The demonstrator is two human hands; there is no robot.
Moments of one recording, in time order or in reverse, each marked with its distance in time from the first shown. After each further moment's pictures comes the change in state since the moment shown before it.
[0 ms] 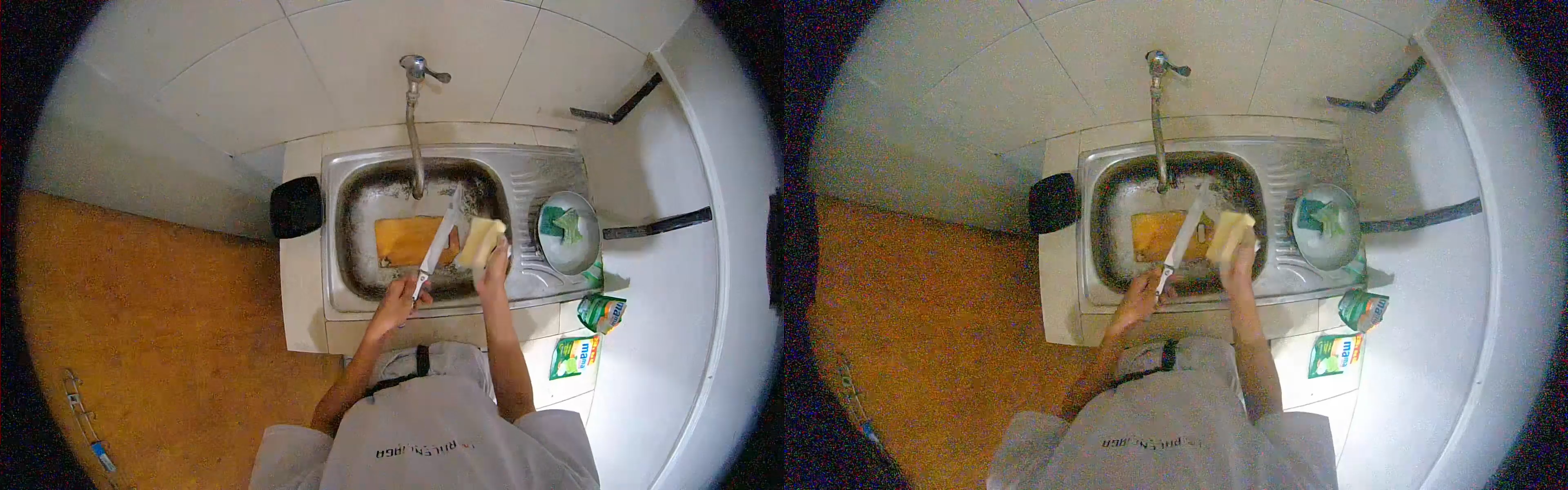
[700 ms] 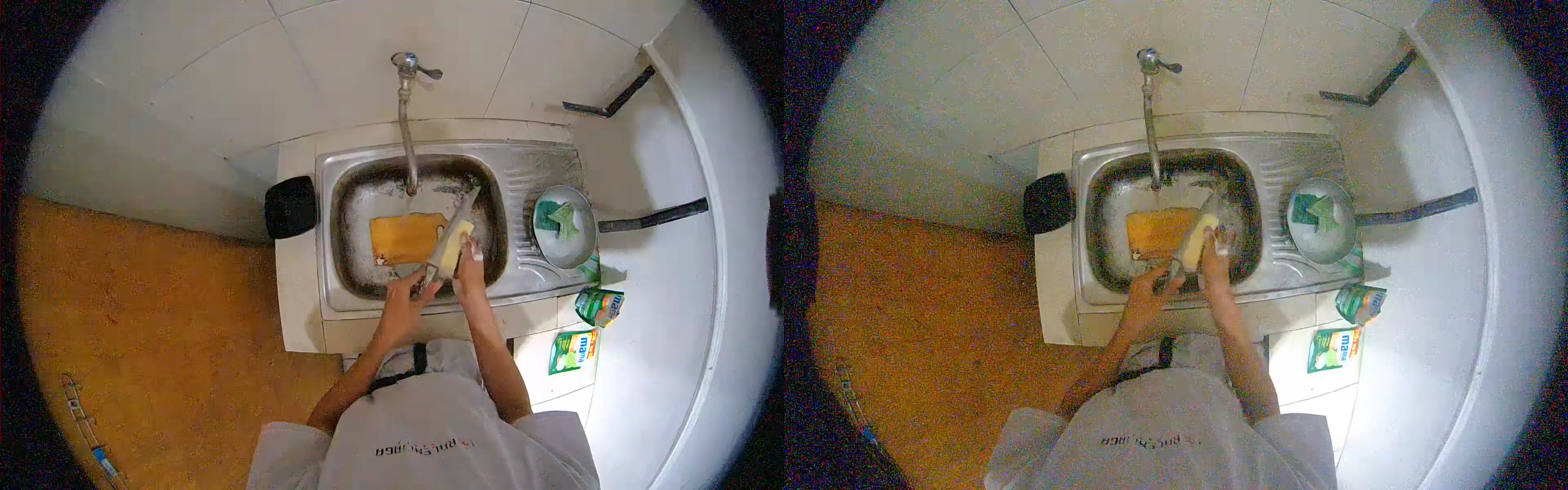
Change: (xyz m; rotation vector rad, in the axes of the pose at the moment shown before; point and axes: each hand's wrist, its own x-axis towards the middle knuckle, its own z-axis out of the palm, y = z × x) left_hand -0.013 0.036 0.026 0.482 0.215 0.503; right_hand -0.003 0.047 0.000 -0.436 0.096 0.021
